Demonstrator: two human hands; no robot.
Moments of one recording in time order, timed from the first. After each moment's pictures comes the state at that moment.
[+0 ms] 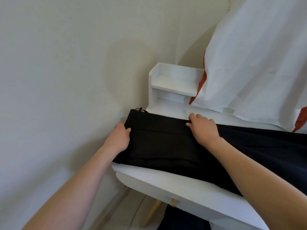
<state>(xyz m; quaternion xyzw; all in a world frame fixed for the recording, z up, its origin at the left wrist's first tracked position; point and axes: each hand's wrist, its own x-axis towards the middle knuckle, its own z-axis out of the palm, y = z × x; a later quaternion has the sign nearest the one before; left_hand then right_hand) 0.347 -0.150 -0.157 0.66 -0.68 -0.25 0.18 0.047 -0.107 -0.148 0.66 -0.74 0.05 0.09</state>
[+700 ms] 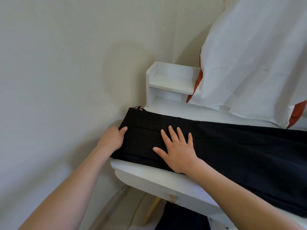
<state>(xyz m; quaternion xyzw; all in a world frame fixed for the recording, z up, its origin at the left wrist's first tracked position) 0.358 -0.151 -0.160 0.69 -0.67 -0.22 0.13 0.139 -0.042 -0.162 0.71 -0.70 0.00 -0.07</state>
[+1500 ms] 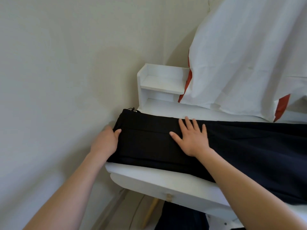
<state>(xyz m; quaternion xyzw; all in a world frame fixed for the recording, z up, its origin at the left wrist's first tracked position) 0.355 -0.140 -0.151 0.69 -0.69 -0.16 0.14 0.068 -0.065 -0.174 0.61 -0.79 0.04 -0.02</state>
